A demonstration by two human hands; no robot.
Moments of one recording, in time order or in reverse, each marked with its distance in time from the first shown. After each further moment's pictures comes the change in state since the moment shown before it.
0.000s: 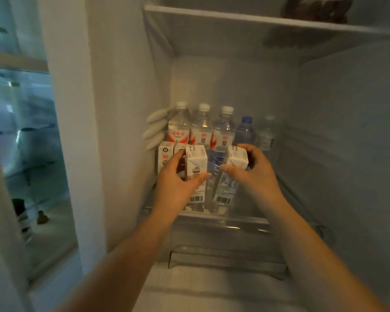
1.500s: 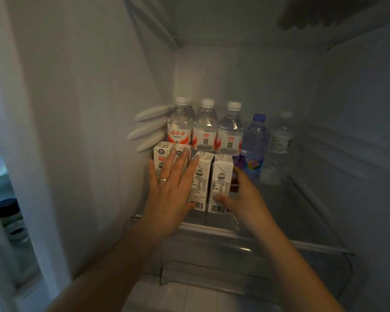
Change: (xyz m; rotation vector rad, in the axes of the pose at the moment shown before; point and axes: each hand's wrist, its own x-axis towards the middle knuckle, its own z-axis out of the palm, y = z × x) left_hand 0.020 -0.049 0.008 1.288 0.025 0.543; right_hand 0.024 0.070 0.017 -0.166 -0.232 0.063
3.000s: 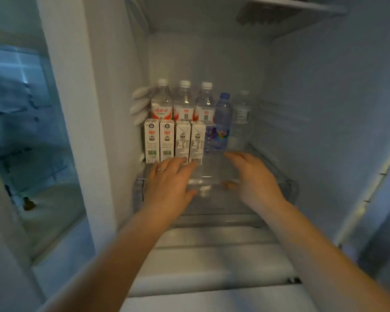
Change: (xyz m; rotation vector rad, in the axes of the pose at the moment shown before) left_hand -0.065 0.006 -0.058 -0.409 -0.082 0.105; right_hand -0.113 -0.049 -0.020 -0.800 0.157 -0.058
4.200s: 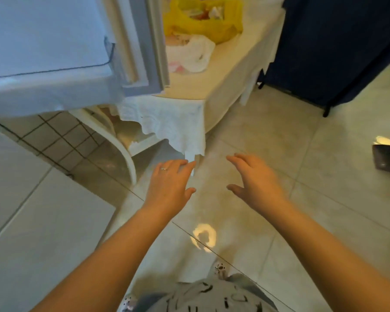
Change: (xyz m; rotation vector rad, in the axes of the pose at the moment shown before) left_hand -0.452 0.541 -0.026 -0.524 -0.794 0.946; right_hand -0.785 0.053 -0.227 -0.274 -0.250 1.216
